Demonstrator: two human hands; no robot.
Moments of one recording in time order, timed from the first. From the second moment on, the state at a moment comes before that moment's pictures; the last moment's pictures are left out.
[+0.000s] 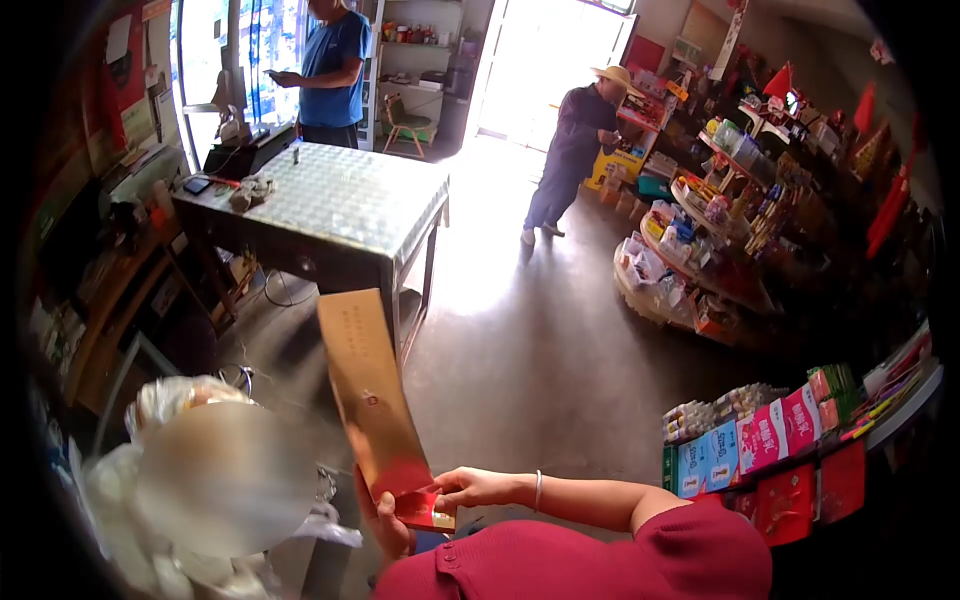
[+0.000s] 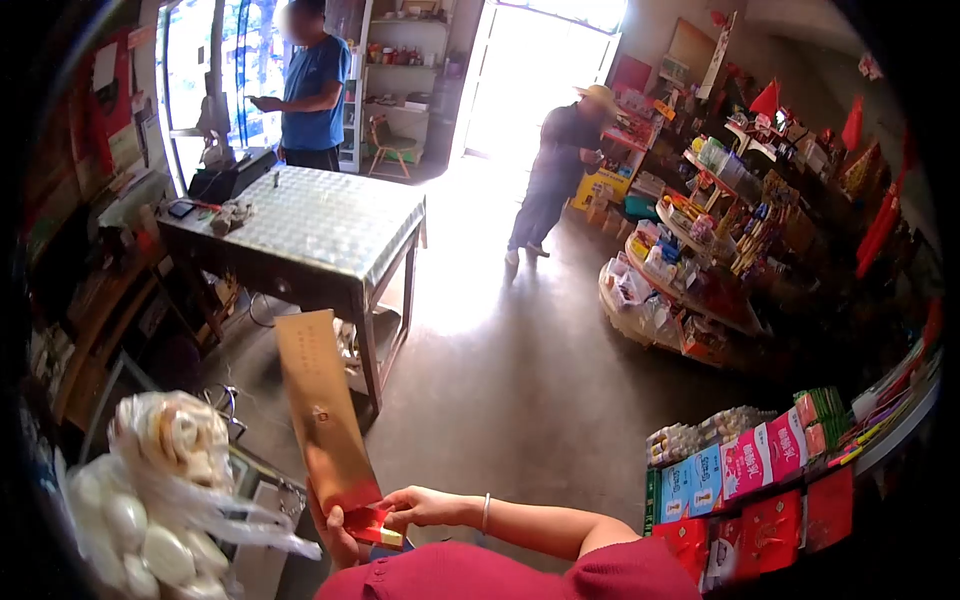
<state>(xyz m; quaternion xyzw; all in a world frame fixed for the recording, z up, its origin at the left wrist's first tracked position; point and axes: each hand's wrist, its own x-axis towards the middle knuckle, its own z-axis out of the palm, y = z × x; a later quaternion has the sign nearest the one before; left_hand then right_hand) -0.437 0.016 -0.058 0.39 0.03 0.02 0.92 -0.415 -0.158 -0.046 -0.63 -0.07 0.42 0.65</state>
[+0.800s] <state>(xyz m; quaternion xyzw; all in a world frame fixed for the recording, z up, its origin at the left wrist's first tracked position) -0.081 0.030 -0.047 0.50 0.25 0.19 0.80 0.284 -0.343 -0.092 -0.81 0.10 0.02 0.58</state>
